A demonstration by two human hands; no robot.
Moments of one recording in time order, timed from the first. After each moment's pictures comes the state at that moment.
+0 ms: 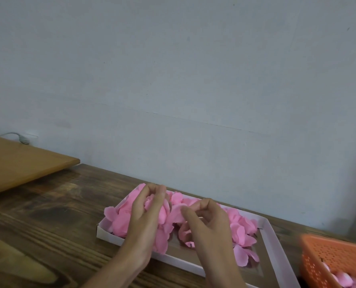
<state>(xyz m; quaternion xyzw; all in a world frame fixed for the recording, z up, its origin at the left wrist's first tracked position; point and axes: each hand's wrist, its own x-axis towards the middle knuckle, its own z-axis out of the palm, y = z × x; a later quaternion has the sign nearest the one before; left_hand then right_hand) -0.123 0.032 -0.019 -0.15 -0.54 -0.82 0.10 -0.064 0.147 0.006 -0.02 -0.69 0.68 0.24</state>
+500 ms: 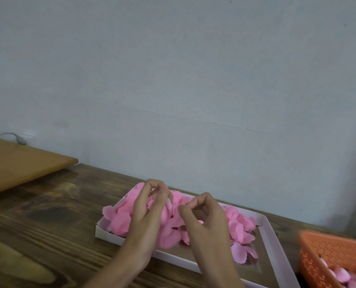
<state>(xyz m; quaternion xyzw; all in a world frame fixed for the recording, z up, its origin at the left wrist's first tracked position) -0.111 0.034 -0.011 -0.21 -0.56 -0.79 0.12 -0.063 0.147 0.003 0.02 -0.74 0.60 0.30</state>
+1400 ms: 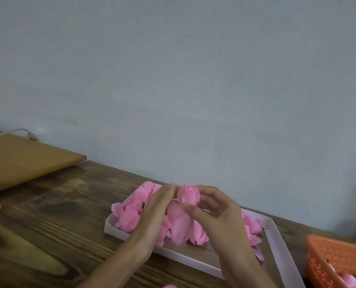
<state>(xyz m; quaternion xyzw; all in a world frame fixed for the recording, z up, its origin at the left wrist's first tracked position) -0.128 0.031 -0.024 -0.20 -0.43 -0.88 0.01 -0.062 0.162 0.020 0.09 -0.73 0.65 0.20</state>
